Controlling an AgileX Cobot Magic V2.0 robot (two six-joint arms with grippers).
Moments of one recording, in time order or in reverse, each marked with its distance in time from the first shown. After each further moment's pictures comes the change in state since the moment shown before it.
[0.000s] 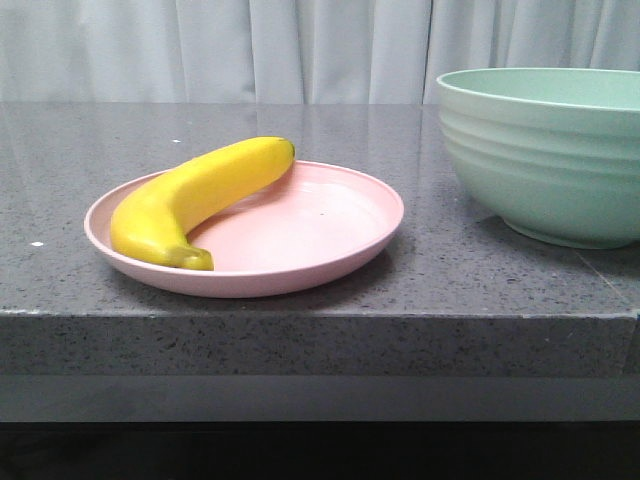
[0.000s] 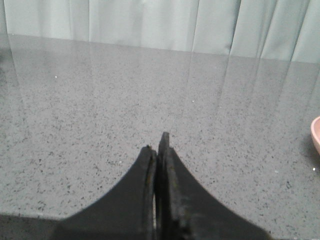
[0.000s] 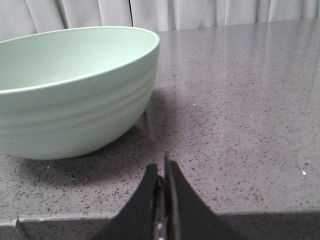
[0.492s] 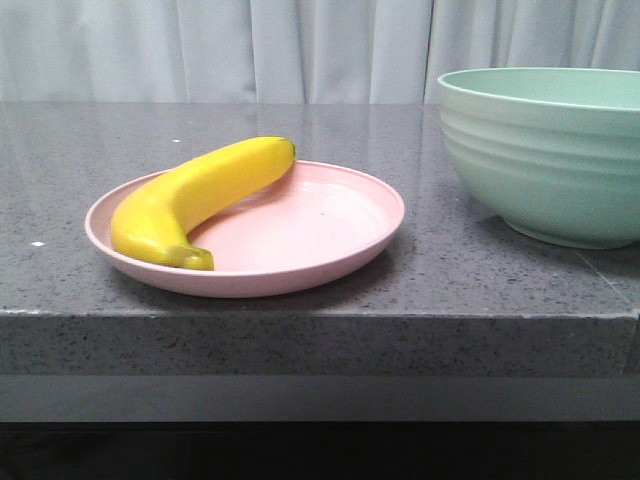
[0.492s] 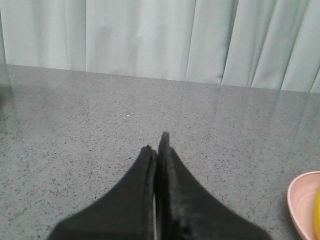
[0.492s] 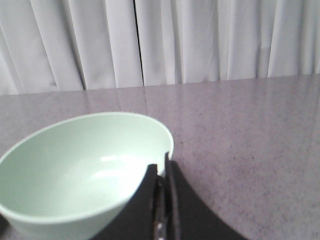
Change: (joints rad) left arm 0.000 0.275 -0.353 -0.002 0.087 0.000; right arm 0.000 0.198 -0.358 0.000 0.079 0.000
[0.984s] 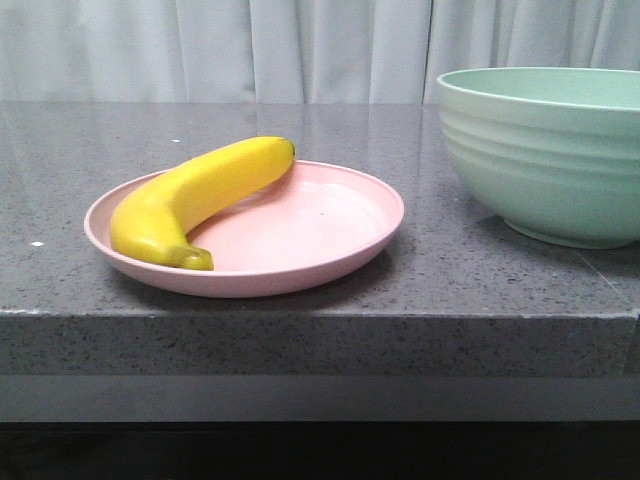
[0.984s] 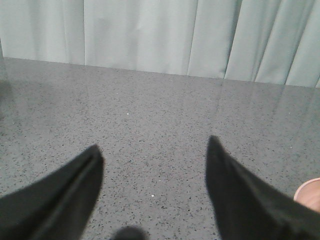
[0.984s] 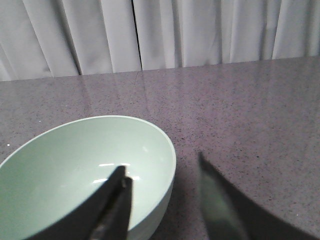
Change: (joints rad) left arm 0.000 0.122 -0.055 0.000 -0.025 0.000; right arm 0.000 0.201 -0.111 0.010 0.012 0.000
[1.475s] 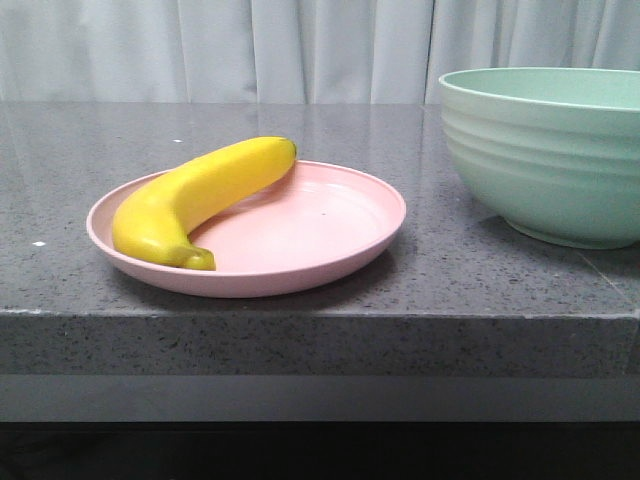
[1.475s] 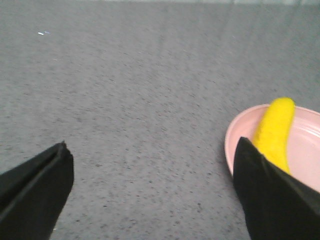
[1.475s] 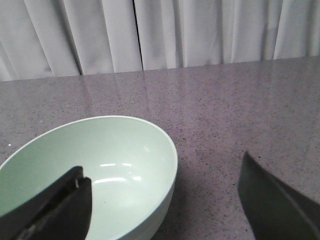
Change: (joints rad) left arm -0.215 0.307 -0.262 -0.065 0.298 0.079; right arm 0.000 0.000 0.000 0.002 0.000 0.000
